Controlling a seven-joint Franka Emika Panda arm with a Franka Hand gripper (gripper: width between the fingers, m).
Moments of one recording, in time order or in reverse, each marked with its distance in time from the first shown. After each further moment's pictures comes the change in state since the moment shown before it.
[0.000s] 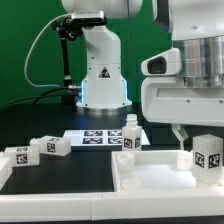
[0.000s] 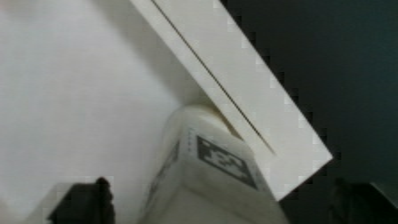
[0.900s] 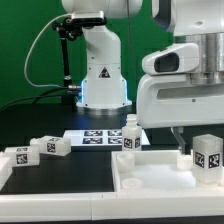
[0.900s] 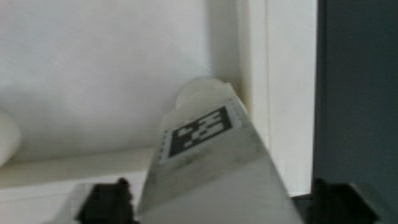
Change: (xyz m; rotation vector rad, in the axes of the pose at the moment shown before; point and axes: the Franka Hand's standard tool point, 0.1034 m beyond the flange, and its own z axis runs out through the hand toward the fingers) arm 0.005 0.004 -0.001 -0.045 0.019 -0.480
